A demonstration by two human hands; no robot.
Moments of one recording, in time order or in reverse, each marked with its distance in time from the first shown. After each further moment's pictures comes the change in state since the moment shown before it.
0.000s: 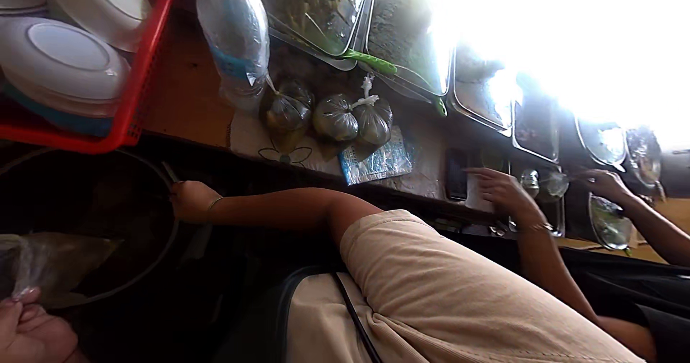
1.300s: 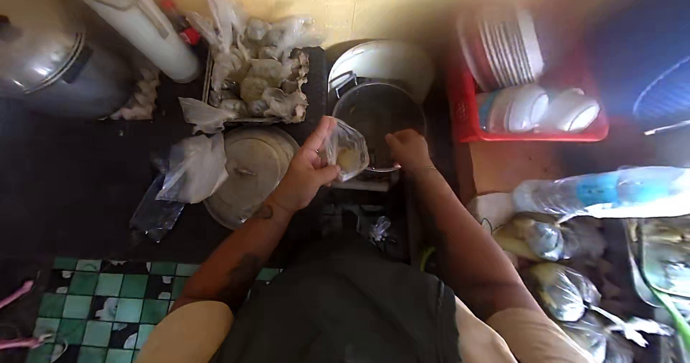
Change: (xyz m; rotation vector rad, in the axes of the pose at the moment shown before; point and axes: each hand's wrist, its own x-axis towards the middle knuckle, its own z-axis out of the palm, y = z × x) left_hand -0.199 0.092 -0.083 -0.381 -0.006 0.047; right_hand -0.039 -0.103 0.079 -0.425 -0.135 -0.192
